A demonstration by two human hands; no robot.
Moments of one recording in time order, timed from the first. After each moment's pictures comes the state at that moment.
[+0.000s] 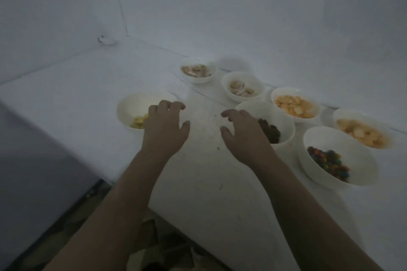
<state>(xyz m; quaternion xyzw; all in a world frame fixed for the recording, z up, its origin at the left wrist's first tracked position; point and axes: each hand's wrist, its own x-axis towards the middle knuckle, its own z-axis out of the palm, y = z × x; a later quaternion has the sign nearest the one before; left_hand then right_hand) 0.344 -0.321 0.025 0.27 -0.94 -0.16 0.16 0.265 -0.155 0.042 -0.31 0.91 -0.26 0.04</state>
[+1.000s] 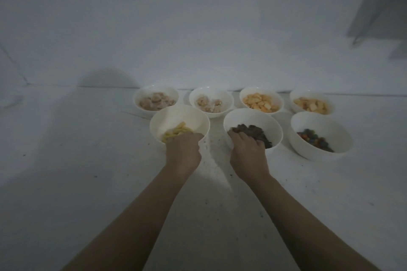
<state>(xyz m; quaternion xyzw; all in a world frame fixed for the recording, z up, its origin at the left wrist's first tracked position) 0.222 -0.393 -0.020 -0.05 -0.99 -0.14 0.07 0.237 -0.226 -0.020 -0.05 0.99 -0.08 -0.09</state>
